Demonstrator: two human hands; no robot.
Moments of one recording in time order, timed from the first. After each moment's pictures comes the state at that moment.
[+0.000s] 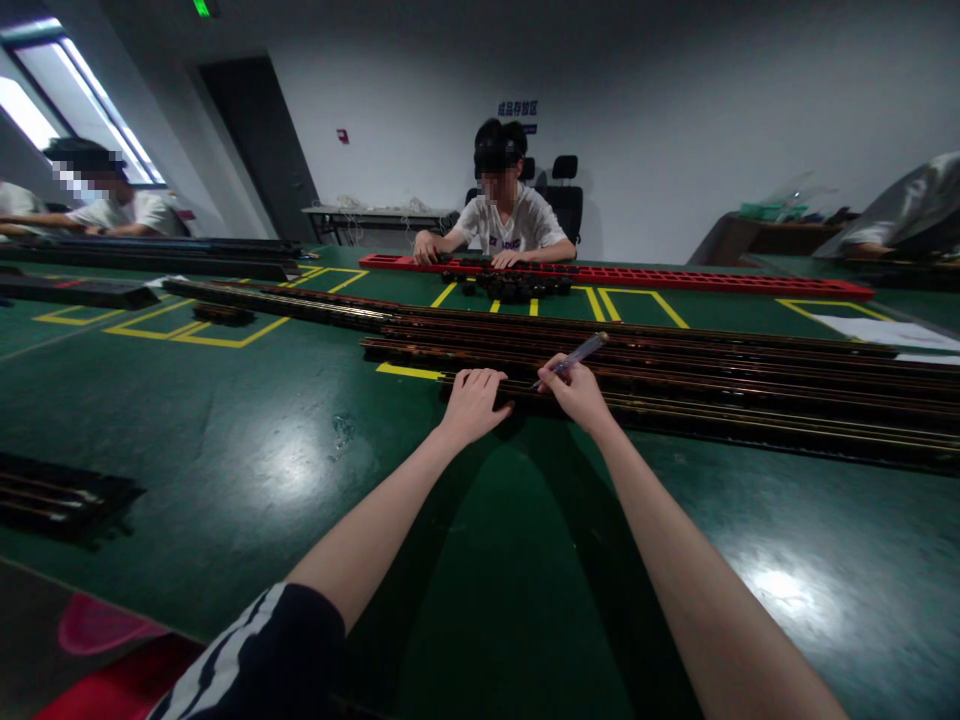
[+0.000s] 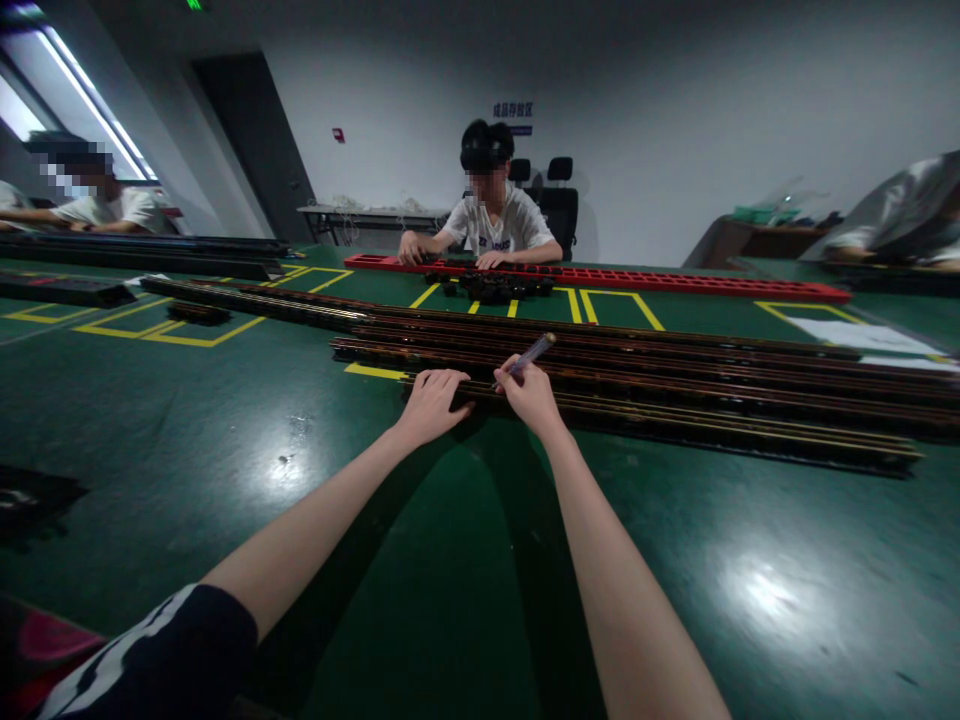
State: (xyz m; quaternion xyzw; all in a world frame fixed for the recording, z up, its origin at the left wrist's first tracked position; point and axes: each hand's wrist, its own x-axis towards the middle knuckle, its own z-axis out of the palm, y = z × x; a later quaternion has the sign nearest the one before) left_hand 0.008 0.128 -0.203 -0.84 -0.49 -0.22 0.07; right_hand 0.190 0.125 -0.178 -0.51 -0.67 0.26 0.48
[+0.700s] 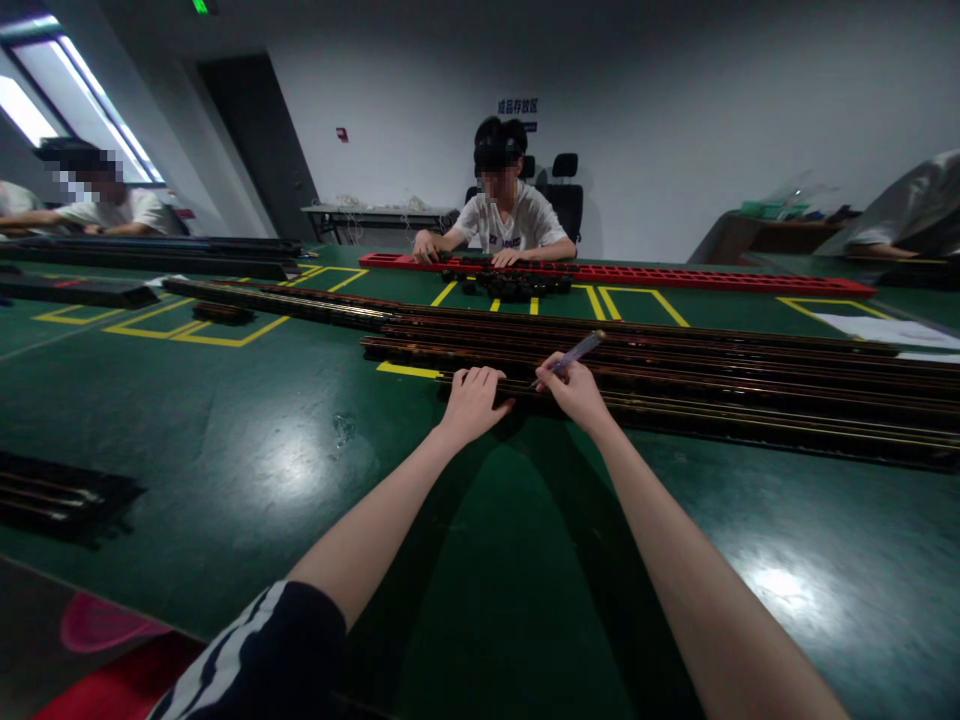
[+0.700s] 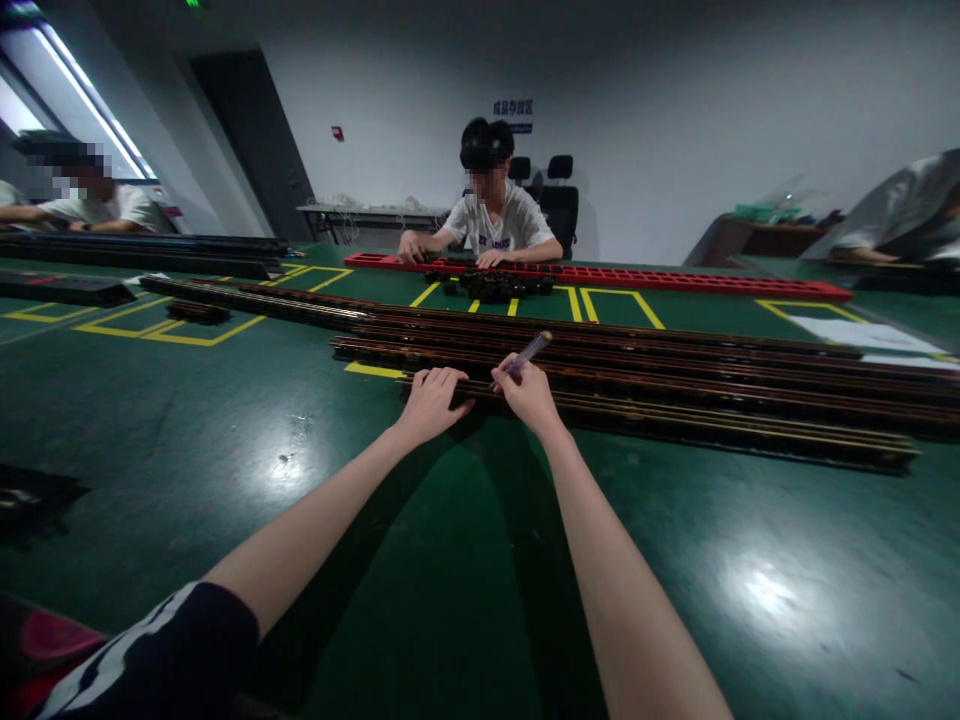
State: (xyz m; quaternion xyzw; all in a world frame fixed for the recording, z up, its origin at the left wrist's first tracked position) left_hand 0.008 0.130 -0.205 -0.83 -0.50 -0.22 0.08; right_hand 0.187 0.125 -0.177 -0.51 -0.66 0.26 0.48
